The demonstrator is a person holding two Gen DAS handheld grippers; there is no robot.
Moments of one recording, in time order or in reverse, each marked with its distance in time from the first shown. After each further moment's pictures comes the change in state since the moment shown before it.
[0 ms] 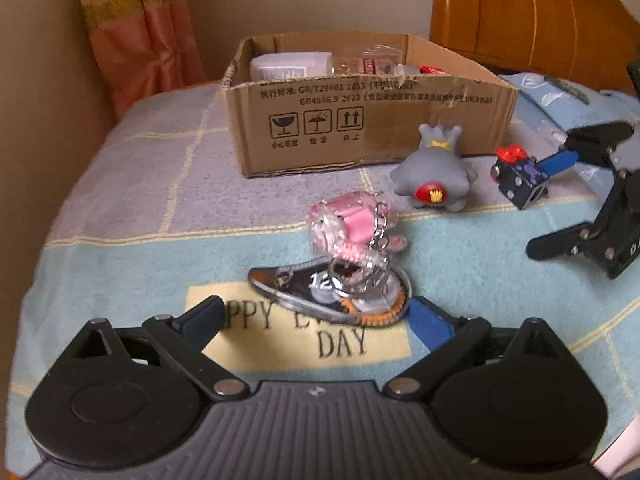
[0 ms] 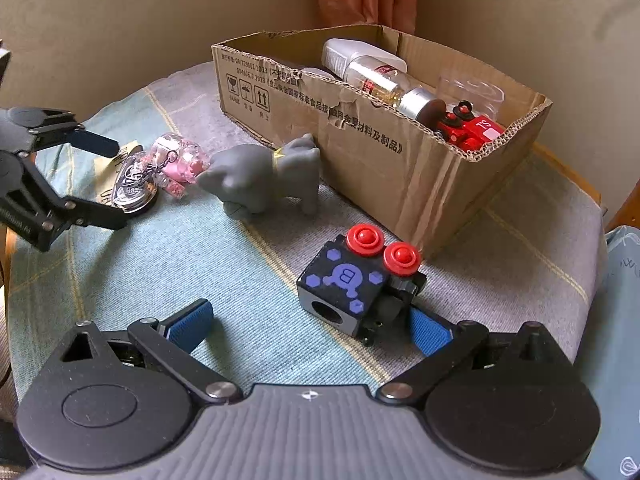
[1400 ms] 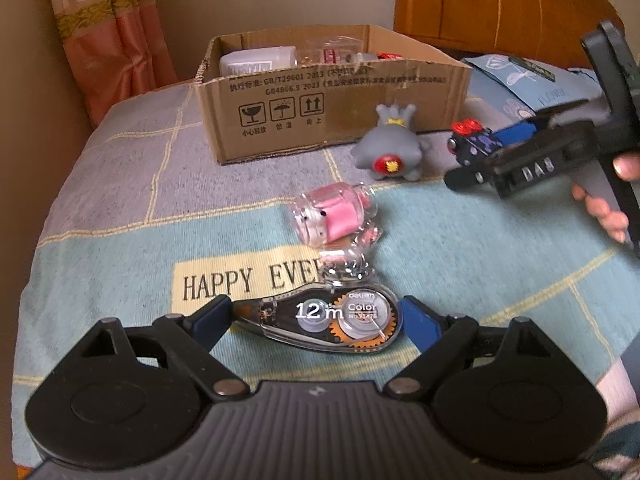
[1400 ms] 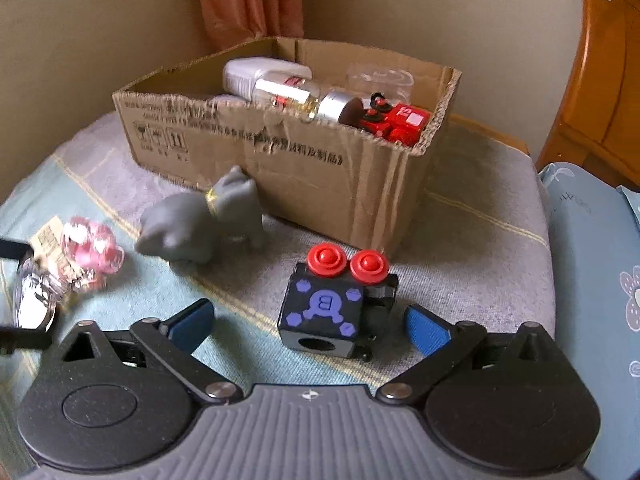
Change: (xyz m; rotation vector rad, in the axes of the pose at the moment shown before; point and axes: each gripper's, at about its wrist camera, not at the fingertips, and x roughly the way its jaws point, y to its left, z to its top) left arm -0.023 -0.010 -0.016 0.084 0.023 -0.053; right arm 0.007 0.016 0.011 0.298 -0.075 -0.247
